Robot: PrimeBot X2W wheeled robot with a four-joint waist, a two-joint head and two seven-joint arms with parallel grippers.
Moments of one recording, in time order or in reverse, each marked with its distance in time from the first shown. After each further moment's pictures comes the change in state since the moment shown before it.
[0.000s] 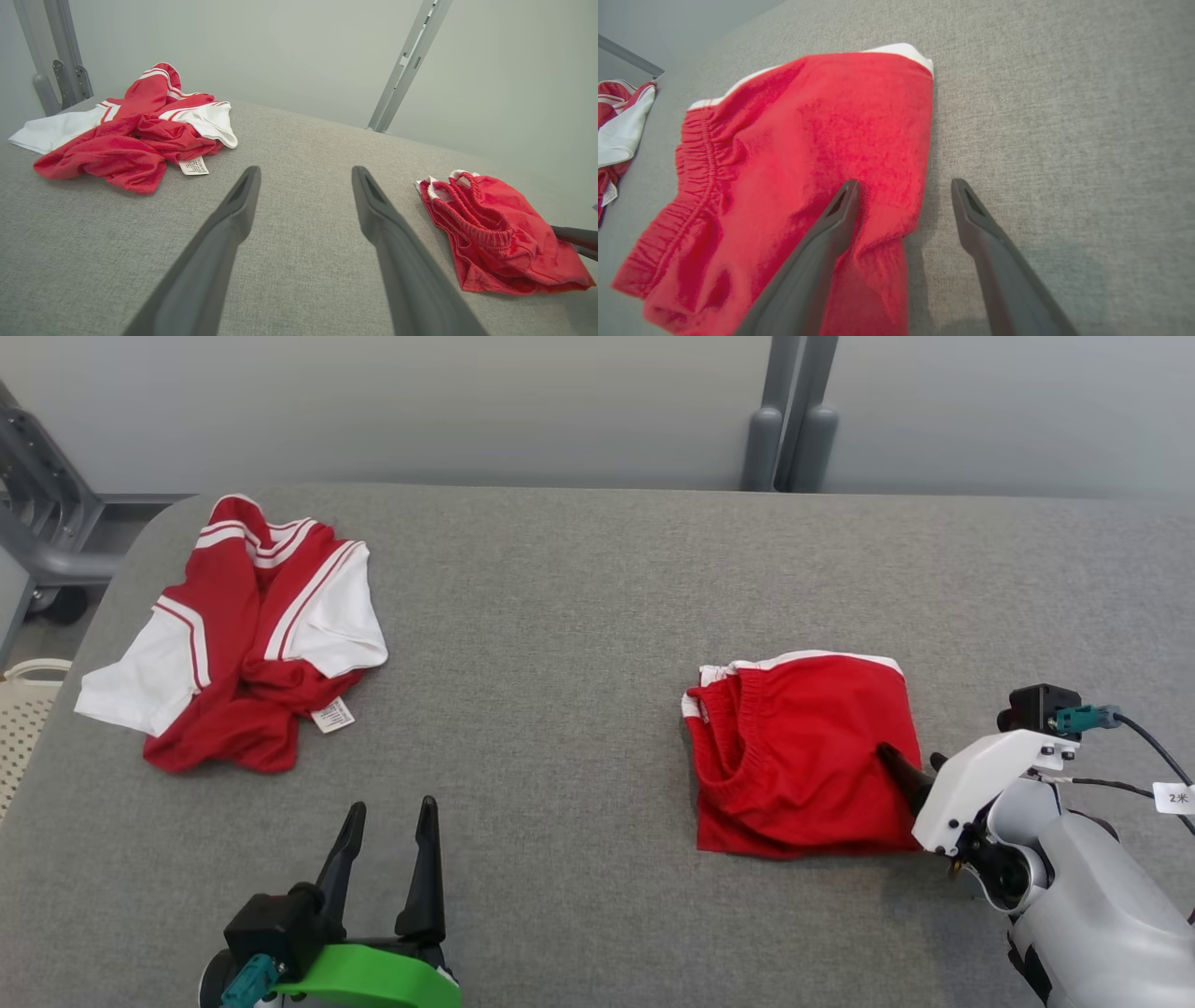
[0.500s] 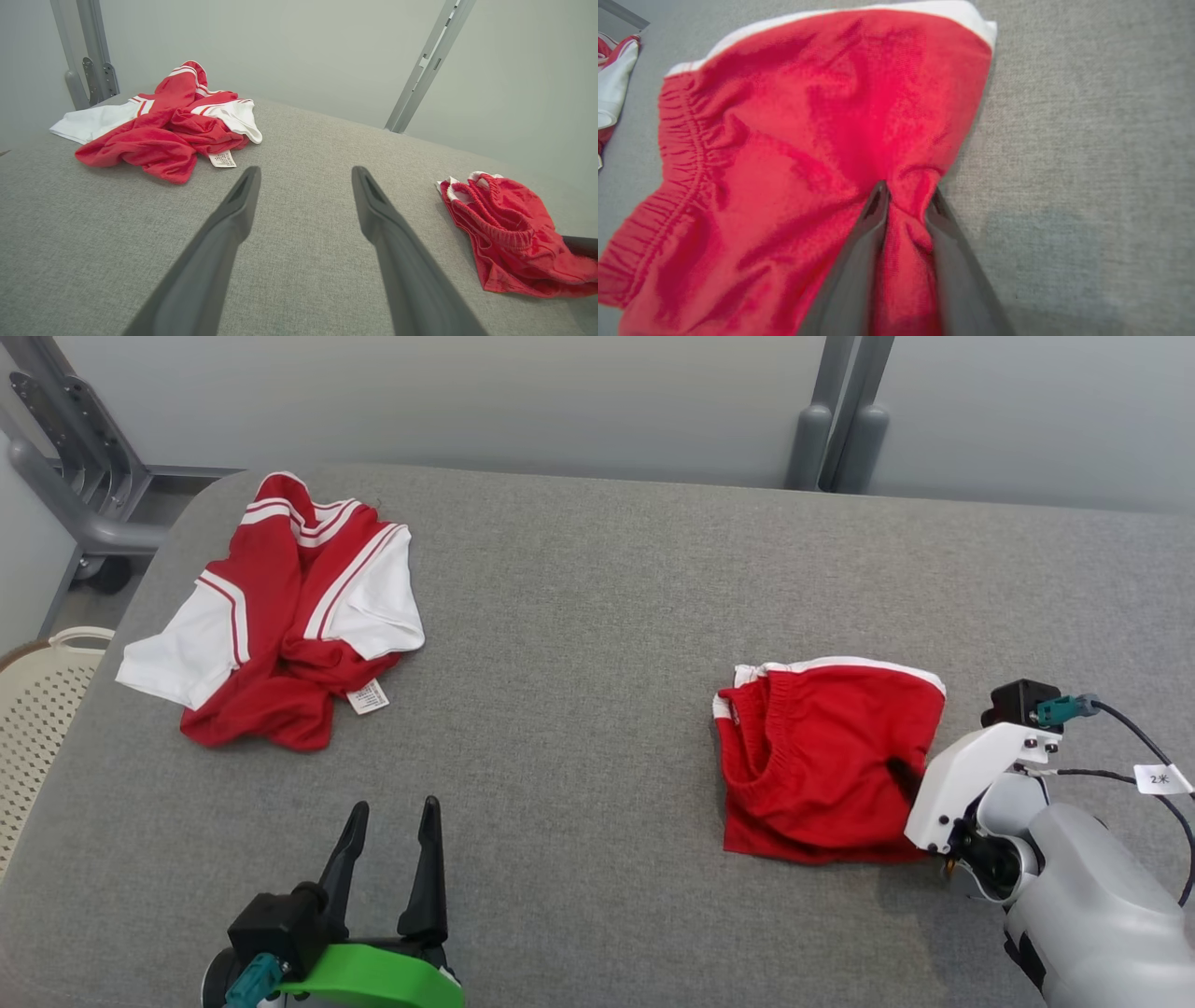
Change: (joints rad) left arm -0.010 0.001 -0.007 0.016 0.000 -0.004 -0.008; right arm -0.069 -0.012 0.057 0.114 0.035 0.000 0.047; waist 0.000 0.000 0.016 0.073
